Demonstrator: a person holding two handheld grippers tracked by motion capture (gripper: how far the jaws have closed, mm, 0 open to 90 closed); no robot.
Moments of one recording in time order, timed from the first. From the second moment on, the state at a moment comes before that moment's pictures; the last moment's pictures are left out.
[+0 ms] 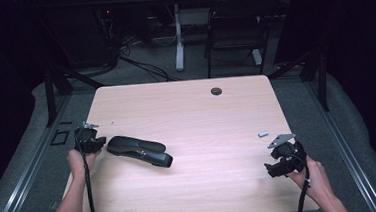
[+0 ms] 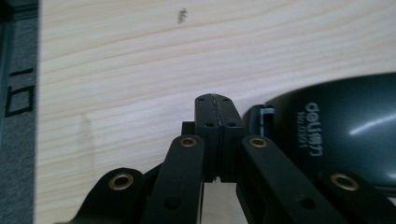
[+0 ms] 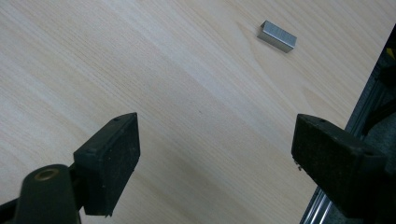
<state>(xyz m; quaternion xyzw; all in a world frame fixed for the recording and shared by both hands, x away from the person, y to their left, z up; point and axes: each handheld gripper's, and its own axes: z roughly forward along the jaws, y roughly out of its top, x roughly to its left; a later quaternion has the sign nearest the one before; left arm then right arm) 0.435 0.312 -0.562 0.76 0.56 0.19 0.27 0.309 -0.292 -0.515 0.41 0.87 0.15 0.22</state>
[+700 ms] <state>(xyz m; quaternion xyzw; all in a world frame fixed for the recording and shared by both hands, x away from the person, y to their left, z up) 0.432 0.295 -0.562 0.80 0.49 0.17 0.29 0.316 -0.294 -0.514 0.41 0.87 0.19 0.20</state>
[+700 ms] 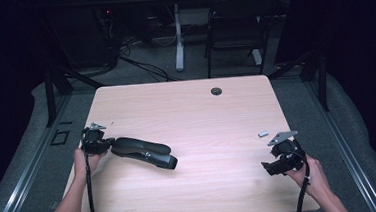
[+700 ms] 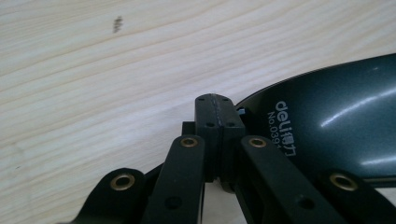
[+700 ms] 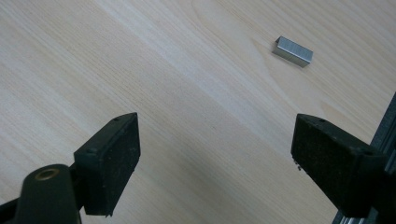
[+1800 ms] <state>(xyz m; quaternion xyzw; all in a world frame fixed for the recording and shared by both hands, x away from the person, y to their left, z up) 0.419 0.257 -0.558 0.84 0.45 0.14 0.28 0.315 -0.289 -0.517 0.40 0.87 0.22 0.16</state>
